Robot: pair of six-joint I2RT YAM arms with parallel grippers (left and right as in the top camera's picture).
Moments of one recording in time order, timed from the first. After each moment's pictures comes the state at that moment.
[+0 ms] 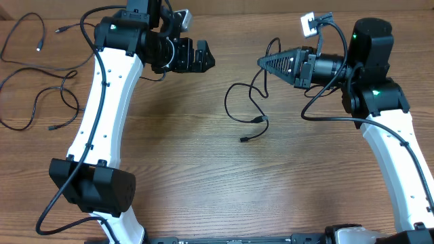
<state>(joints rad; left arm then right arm) -0.20 1.91 2.04 -1.23 0.50 -0.14 0.09 1.45 1.31 -0.23 -1.19 0.46</state>
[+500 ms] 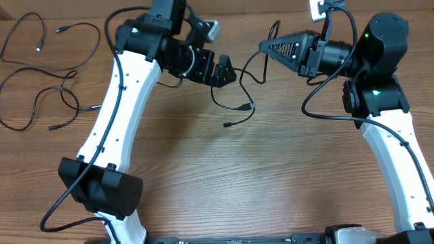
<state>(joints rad) -0.30 1.91 2.04 -1.29 0.58 0.01 0.09 1.45 1.32 0.17 -1.22 0.78</state>
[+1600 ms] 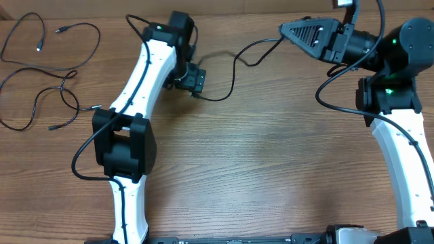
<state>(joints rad) -0.25 2.23 2.06 -1.30 0.00 -0.11 0.00 1.45 1.32 0.46 -1.25 1.19</state>
